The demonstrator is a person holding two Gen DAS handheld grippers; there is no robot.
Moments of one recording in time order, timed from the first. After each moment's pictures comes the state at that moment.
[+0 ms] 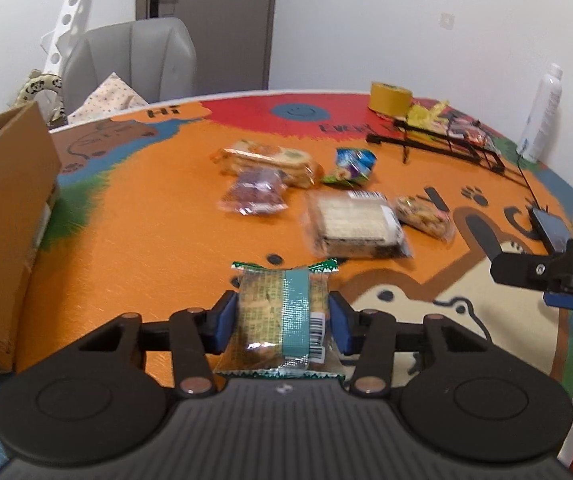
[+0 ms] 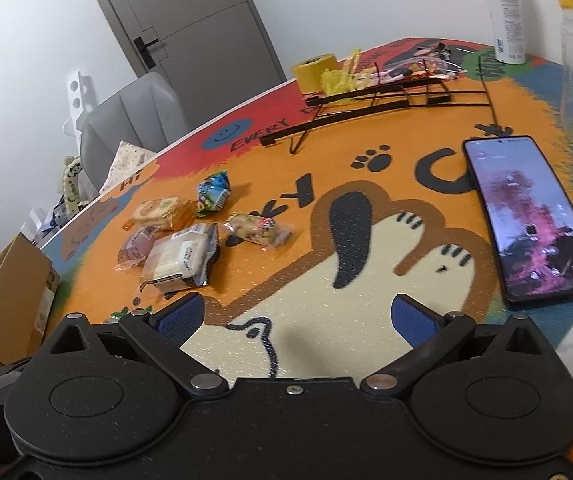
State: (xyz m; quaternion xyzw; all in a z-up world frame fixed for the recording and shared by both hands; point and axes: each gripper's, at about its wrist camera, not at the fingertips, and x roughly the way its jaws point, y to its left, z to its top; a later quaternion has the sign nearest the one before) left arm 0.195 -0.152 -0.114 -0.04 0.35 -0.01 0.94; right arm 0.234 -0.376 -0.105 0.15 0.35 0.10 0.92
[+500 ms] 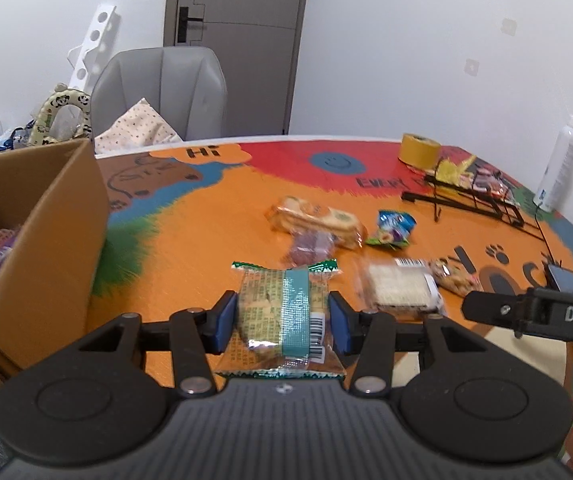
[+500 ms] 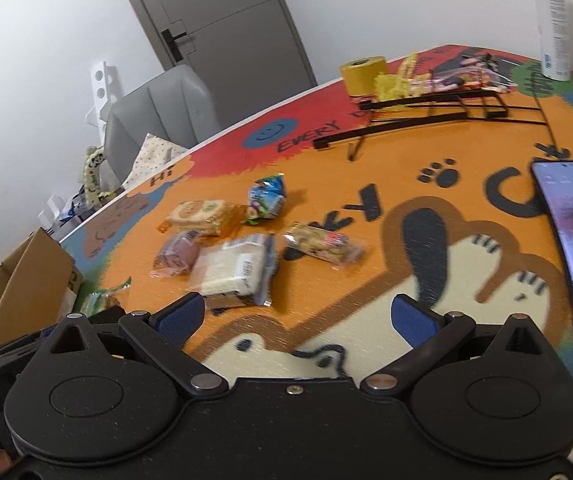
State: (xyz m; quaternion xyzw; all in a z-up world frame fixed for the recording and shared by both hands) left arm 0.200 -0.111 -0.085 -0.06 0.31 0.02 0.95; right arm 0.254 -0.331 -0.095 0.13 0.35 0.14 0.92
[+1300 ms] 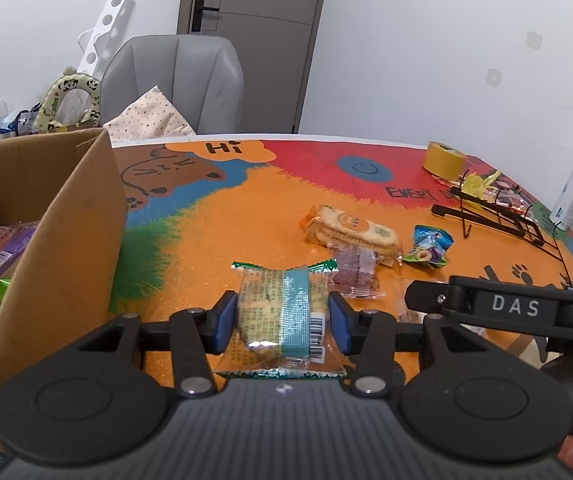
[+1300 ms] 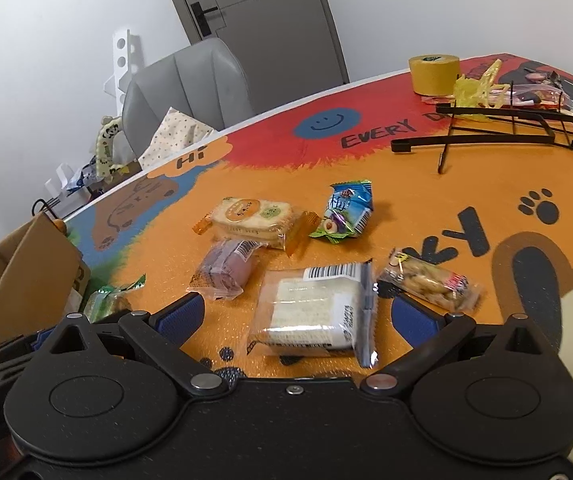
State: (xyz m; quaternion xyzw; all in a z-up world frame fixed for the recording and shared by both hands) left arm 0.227 -0.079 -0.095 -0.08 0.32 0.03 0.94; right arm 0.299 -0.263 -0.096 0.09 0.36 0.16 0.91
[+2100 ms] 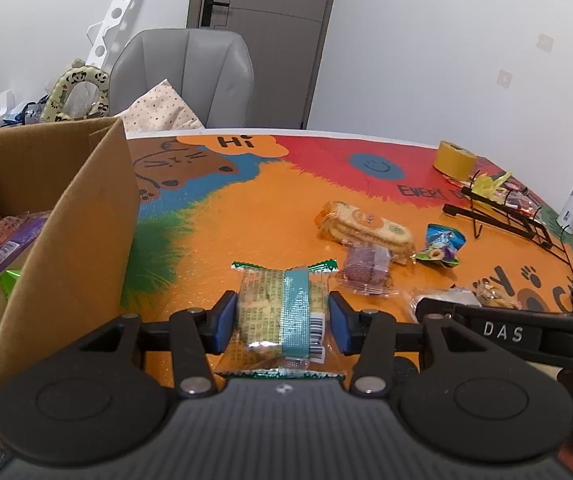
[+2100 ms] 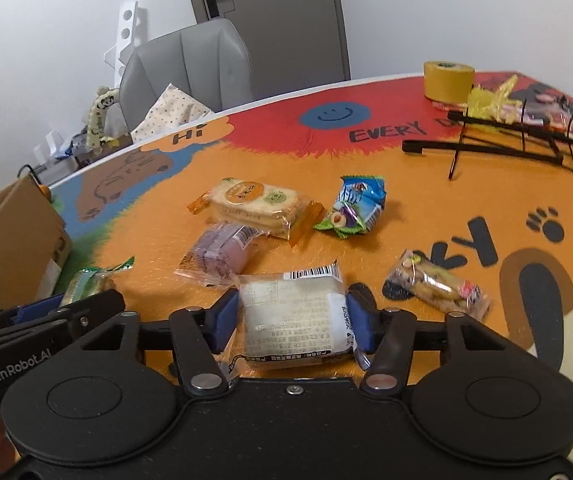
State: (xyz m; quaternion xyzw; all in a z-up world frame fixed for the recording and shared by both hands) left arm 0.223 -0.074 -0.096 -0.09 0.32 0.03 0.94; right arm 0.293 -0.250 -0.097 0.04 0.36 0.16 0.92
